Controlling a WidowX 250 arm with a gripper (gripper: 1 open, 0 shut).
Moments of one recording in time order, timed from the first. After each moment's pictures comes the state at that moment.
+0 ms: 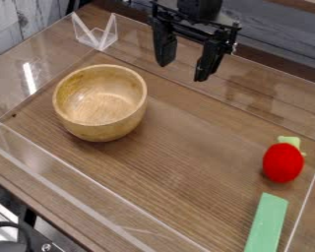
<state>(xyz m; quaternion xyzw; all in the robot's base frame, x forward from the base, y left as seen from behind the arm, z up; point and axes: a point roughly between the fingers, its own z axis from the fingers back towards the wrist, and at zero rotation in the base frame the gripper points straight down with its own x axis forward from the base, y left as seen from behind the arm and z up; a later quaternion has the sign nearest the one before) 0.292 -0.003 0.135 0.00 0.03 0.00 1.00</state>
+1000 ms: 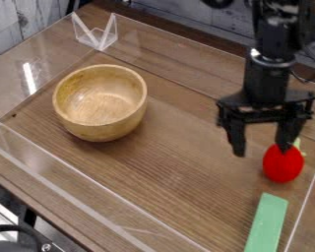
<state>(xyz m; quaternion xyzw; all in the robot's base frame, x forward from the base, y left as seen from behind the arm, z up) 0.282 -0.130 0.070 -0.07 0.04 0.34 0.94</state>
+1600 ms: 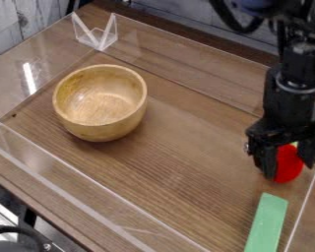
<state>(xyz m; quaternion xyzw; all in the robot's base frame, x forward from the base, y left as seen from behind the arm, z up) 0.295 -0.142 0.053 -0.09 0.03 0.44 0.89</state>
